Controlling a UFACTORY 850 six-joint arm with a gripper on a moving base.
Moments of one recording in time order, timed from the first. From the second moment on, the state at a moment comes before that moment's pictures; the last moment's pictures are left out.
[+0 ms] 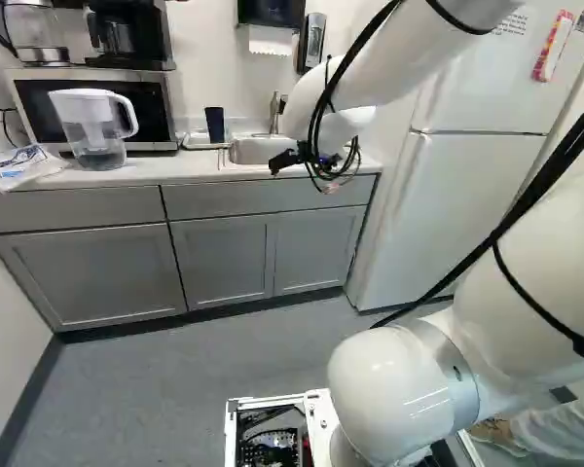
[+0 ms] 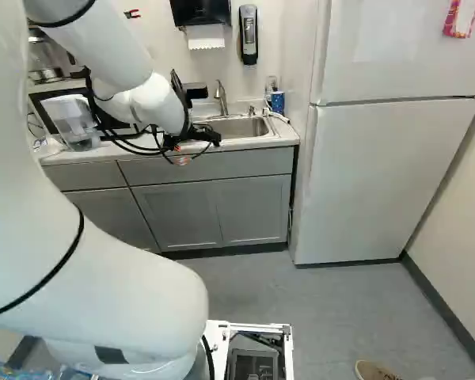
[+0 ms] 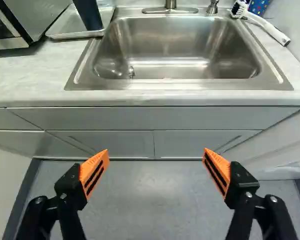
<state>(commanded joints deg) 6.8 11.5 -37.7 4.2 1.5 -4.1</state>
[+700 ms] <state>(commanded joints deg) 3.6 13.6 -22.3 2.2 24.3 -2.2</state>
